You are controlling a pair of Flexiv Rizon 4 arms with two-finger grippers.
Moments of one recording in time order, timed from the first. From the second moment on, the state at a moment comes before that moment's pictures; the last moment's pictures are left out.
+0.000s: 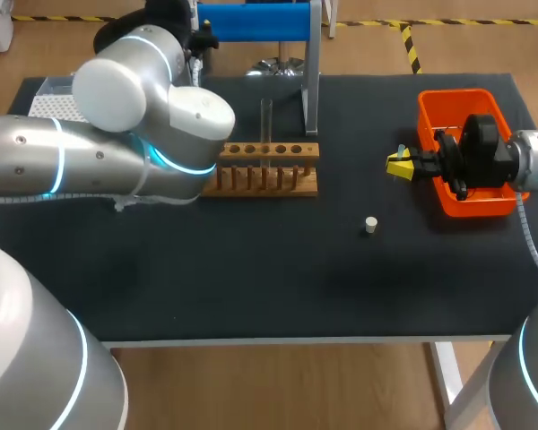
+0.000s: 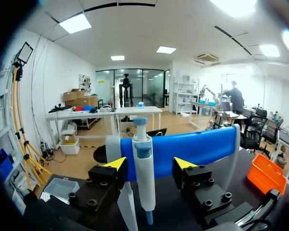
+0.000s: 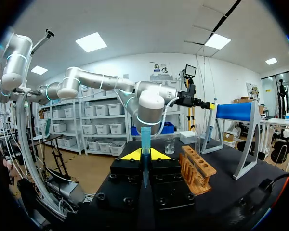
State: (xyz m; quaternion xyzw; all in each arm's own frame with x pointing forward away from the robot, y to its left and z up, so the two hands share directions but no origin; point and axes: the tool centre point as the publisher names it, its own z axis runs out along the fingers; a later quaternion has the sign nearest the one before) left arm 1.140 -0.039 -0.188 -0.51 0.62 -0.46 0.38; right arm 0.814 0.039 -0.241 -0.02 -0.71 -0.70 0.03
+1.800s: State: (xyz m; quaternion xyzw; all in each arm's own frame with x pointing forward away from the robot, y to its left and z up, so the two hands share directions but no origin) left arm 1.160 -0.040 -0.195 -0.51 0.60 -0.48 0.39; right arm 0.814 0.039 -0.241 -0.02 -0.71 -0.70 0.03
